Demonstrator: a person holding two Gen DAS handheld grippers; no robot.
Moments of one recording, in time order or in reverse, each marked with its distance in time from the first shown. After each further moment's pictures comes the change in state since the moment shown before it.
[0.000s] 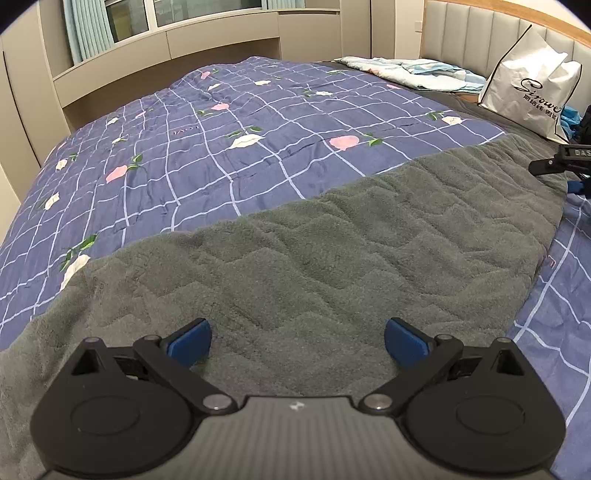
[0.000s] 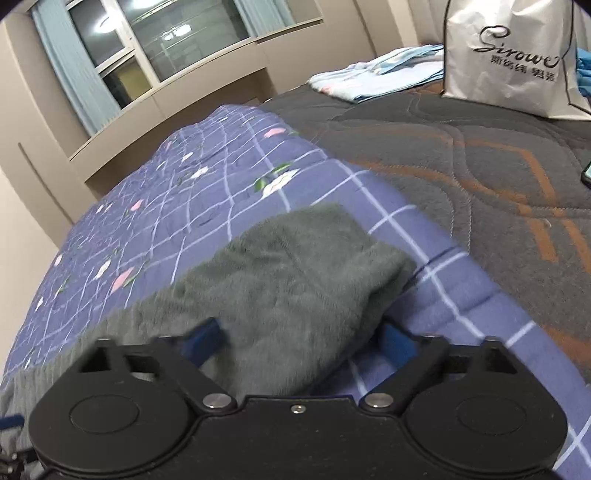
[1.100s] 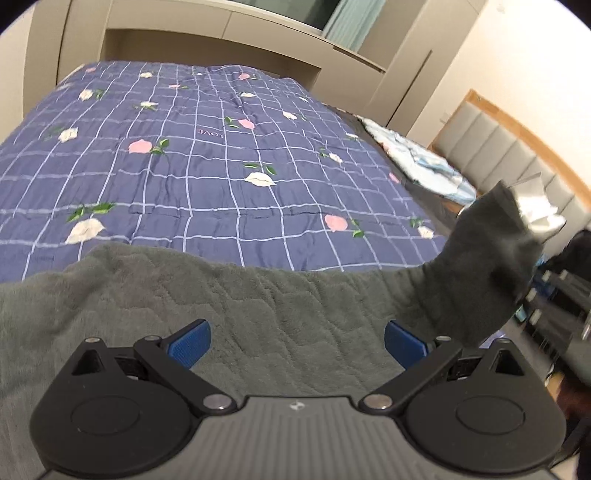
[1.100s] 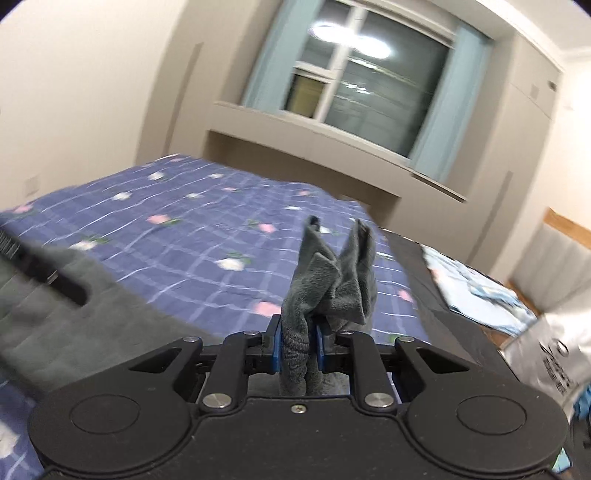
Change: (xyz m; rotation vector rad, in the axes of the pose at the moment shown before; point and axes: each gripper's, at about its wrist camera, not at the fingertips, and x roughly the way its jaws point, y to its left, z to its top) left arm -0.071 0.069 0.025 -0.433 -0.074 -0.250; right arm -0.121 0.239 -0.064 -0.846 -0.275 -0.001
